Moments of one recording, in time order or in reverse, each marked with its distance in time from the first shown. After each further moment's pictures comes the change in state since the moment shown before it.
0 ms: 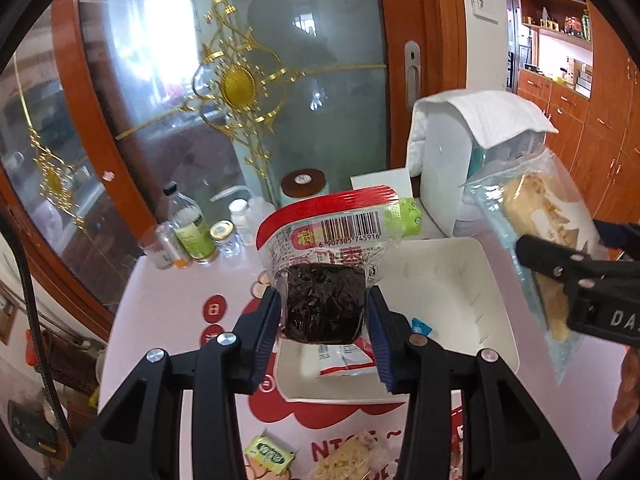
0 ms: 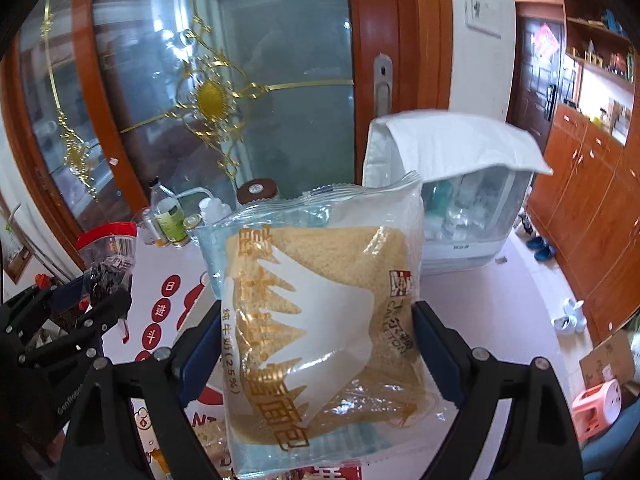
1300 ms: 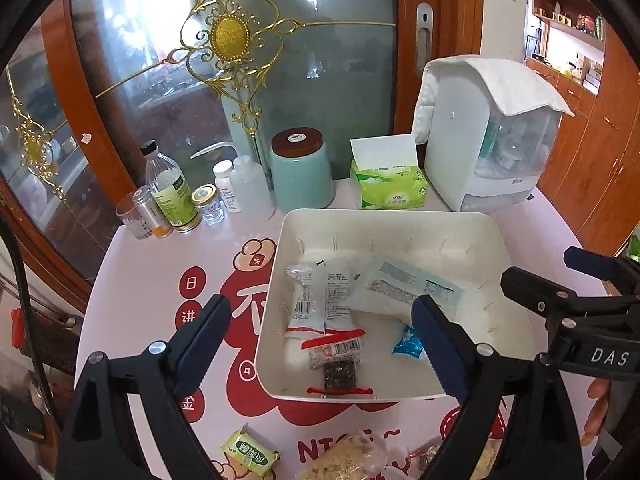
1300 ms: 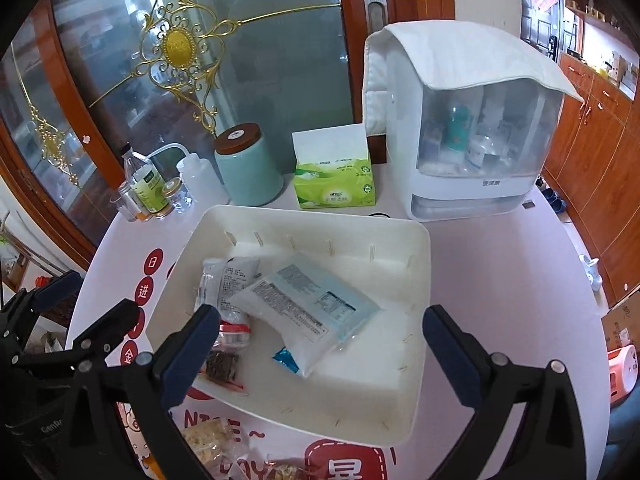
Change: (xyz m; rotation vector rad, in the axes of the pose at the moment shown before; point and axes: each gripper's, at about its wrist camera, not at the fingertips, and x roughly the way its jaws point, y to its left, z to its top) left arm 0.047 0.005 -0.016 -0.037 0.098 -0.029; right arm 0.067 -0.001 -0.032 0.065 0.131 0.027
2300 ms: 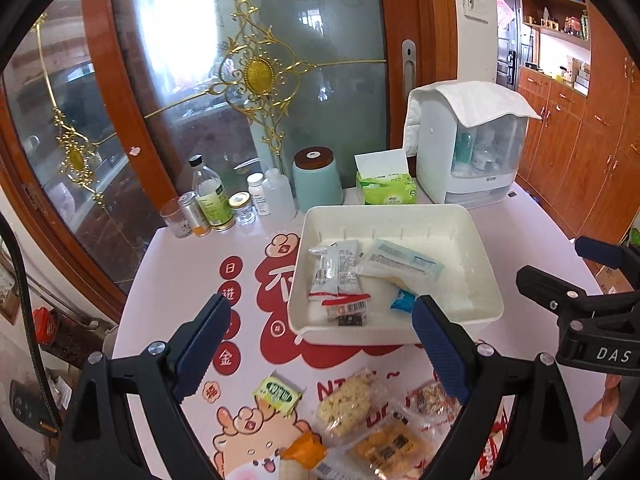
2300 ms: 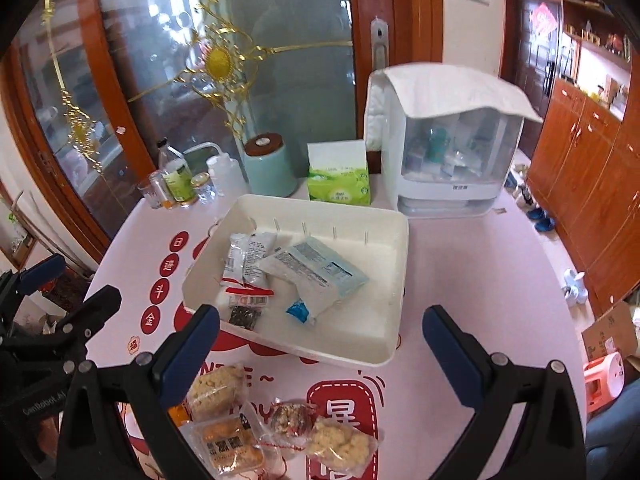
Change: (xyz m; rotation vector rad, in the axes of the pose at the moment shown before) left arm -0.130 0.005 -0.059 0.020 -0.078 0.053; right arm -0.111 0.016 -0.061 -0.076 -0.099 -0.016
